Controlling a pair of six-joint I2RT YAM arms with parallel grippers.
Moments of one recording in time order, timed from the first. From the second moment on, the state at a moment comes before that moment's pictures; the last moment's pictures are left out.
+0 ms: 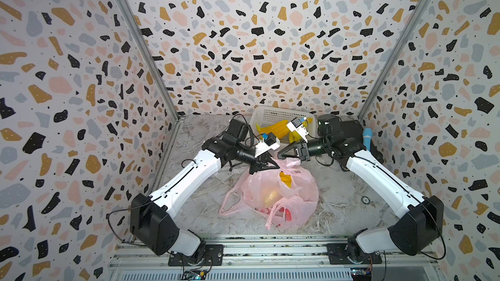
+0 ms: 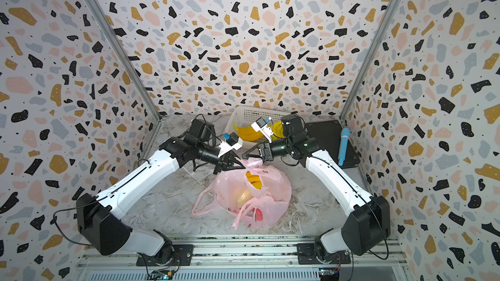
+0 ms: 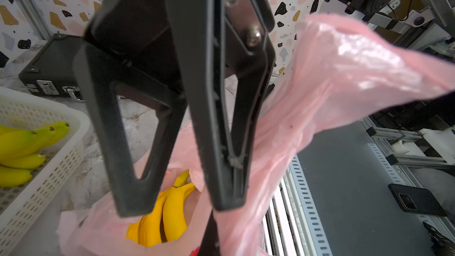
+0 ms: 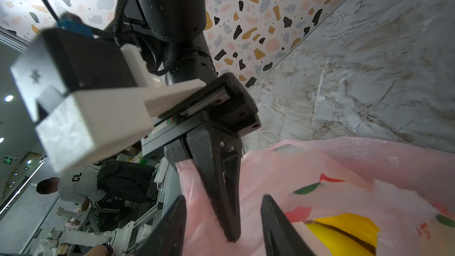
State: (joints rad) left arm -0.54 1.45 1.35 -0.70 1.05 0.52; right arm 0.48 1.41 1.31 -0.49 -1.15 0.23
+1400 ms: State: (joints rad) left arm -0.53 1.40 1.28 -0.60 0.99 0.47; right arm 0.61 1.44 1.45 -0.93 -0.80 -0.14
